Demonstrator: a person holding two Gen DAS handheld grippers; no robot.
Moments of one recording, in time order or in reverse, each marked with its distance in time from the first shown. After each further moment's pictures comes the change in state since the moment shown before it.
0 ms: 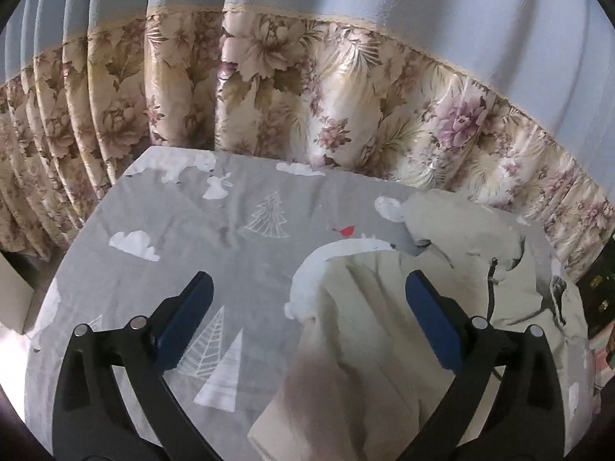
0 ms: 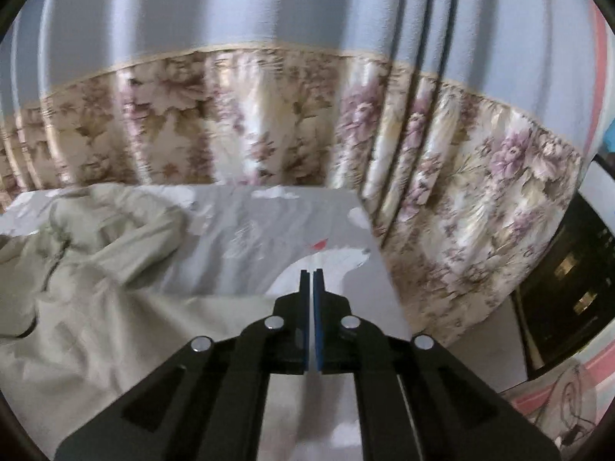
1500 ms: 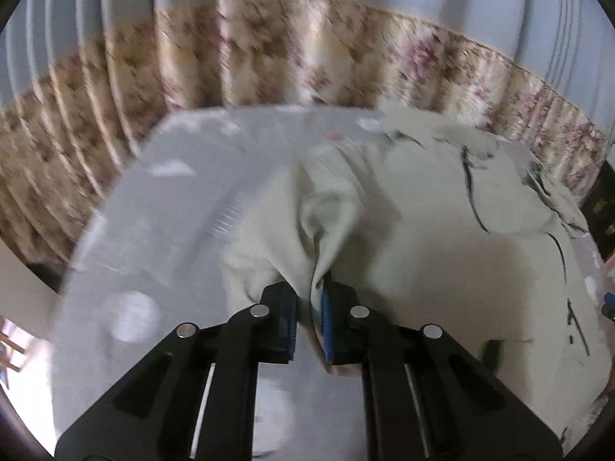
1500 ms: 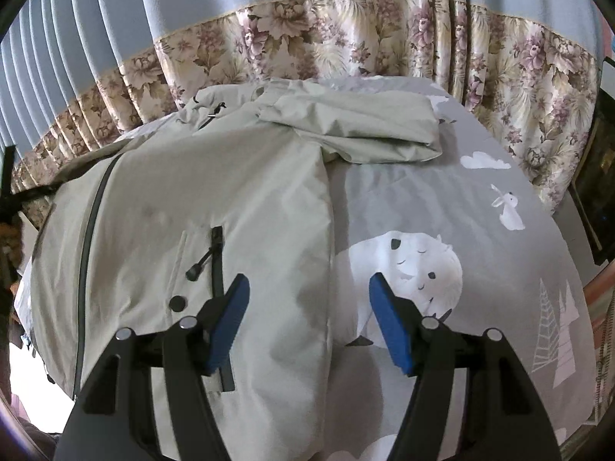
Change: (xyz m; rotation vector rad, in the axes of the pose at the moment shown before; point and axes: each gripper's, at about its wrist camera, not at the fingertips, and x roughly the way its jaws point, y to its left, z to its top) left arm -0.095 0.007 -0.106 0.158 0.052 0.055; right arm -0.144 0.073 -0.200 0.077 0.138 0.277
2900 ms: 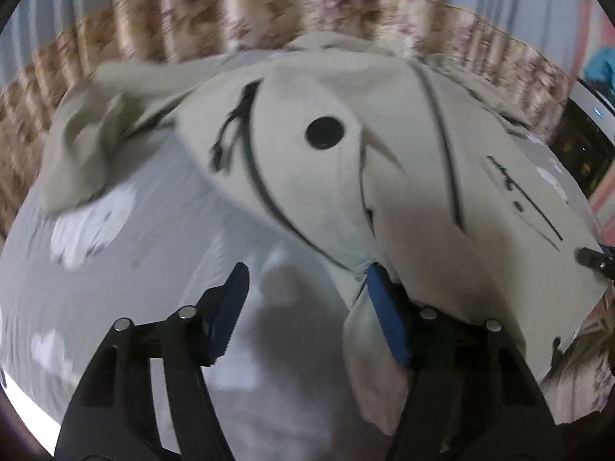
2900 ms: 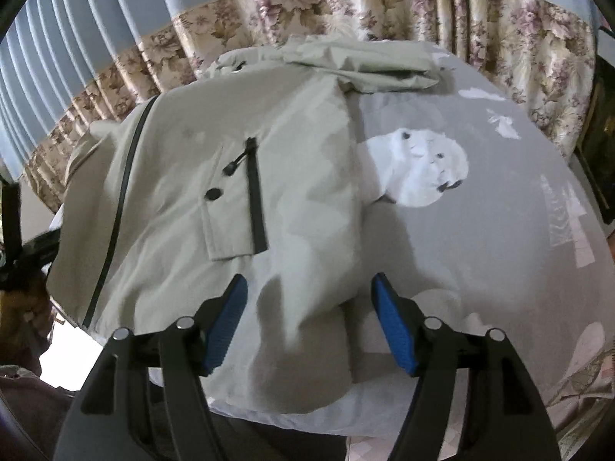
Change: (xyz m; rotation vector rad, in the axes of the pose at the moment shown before) left arm -0.048 -0.137 -0.154 0.102 0.067 -0.111; right arm -0.029 0.008 -0.080 0.000 0.081 0.074
